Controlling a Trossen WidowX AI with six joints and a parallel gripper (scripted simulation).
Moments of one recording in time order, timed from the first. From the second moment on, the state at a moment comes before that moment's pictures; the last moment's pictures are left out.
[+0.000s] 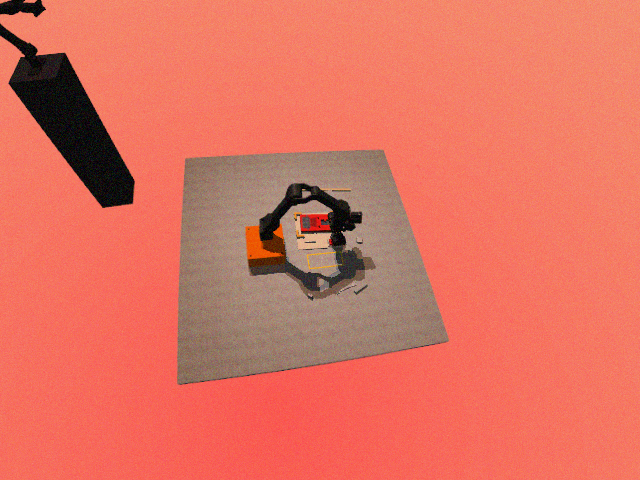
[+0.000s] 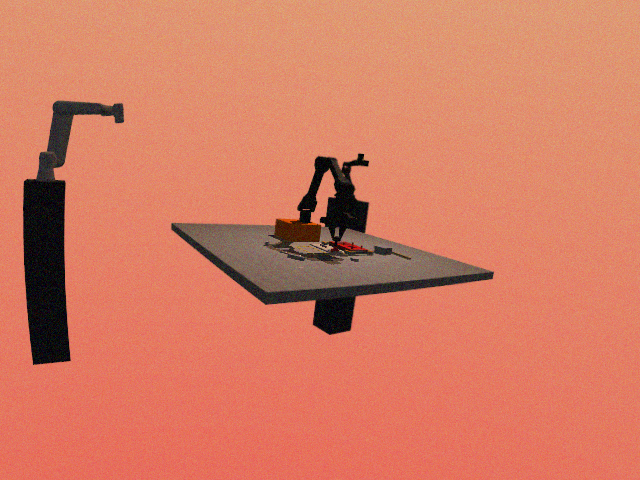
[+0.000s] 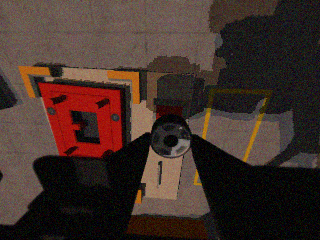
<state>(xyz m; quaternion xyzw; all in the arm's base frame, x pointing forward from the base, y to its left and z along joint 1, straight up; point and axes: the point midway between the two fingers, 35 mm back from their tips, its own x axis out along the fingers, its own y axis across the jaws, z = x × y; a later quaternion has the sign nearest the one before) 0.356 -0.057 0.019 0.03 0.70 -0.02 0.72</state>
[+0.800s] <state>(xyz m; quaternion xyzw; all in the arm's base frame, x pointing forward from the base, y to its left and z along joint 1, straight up) 0.354 -0.057 0.056 0.02 0.69 -0.02 0.72</state>
